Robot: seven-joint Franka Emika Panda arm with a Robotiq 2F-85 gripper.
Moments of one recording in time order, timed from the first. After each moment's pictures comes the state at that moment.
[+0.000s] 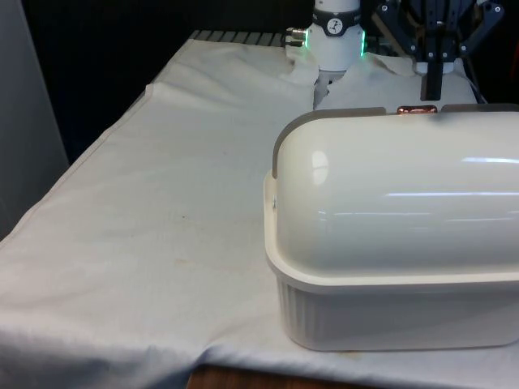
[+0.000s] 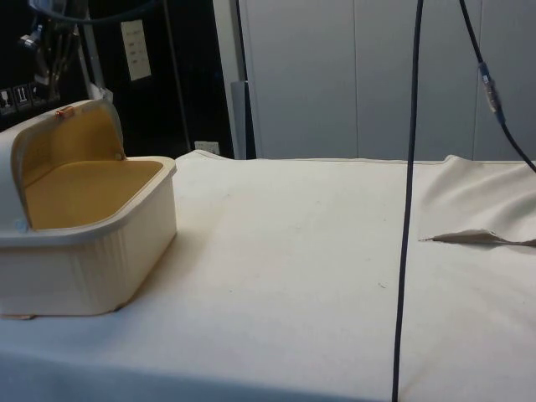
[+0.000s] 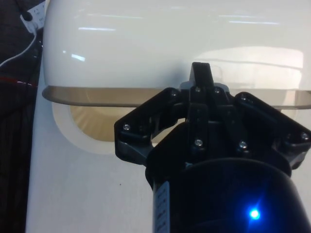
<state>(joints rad) 0.23 0.51 -0.10 -1.47 0.00 2.44 0.00</state>
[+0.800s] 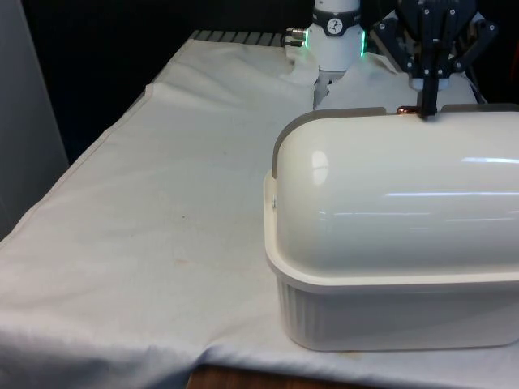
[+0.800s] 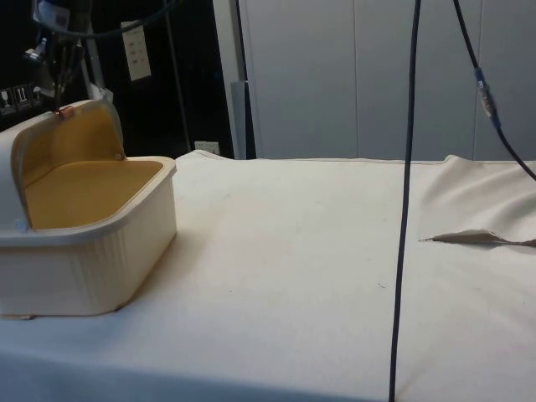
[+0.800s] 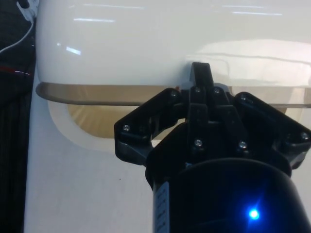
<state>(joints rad) 0.23 0.53 -0.10 -1.47 0.00 2.42 -0.01</state>
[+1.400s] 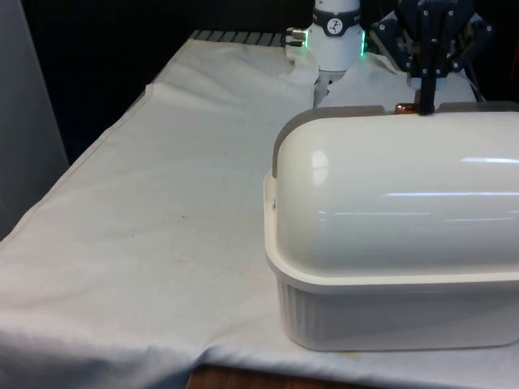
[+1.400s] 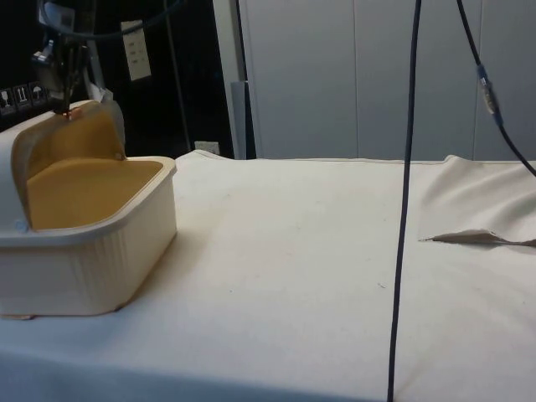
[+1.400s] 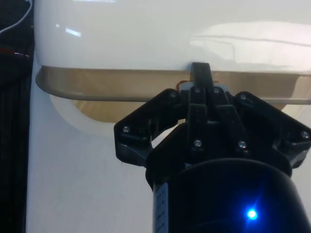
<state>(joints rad) 0.24 0.52 -0.10 -1.47 0.00 2.35 -0.03</state>
